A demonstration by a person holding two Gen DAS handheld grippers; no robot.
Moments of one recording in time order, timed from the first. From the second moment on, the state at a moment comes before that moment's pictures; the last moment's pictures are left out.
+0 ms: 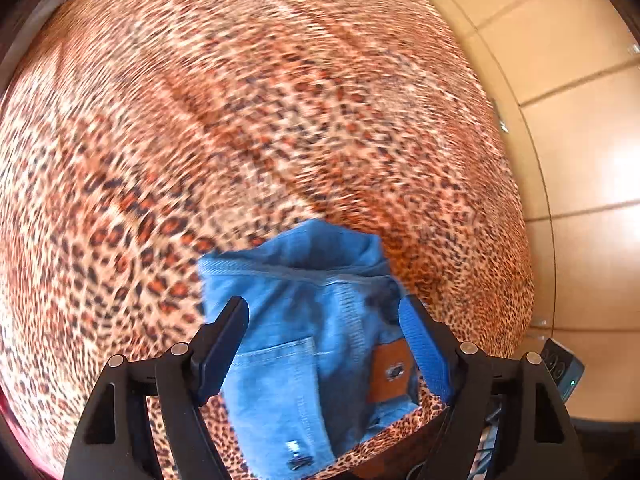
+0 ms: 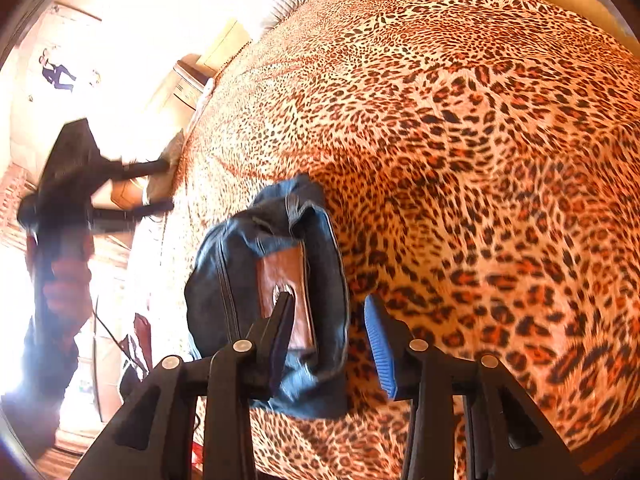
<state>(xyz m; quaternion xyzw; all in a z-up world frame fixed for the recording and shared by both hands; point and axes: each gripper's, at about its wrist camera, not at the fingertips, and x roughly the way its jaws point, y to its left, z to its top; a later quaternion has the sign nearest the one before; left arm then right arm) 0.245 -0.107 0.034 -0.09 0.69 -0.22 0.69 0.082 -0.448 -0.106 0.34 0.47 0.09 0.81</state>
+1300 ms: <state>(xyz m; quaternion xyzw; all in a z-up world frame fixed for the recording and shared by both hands) 0.257 -0.097 -0.053 -0.18 0.73 -0.14 0.65 0.203 -0.429 -0.113 0.40 0.50 0.16 0.75</state>
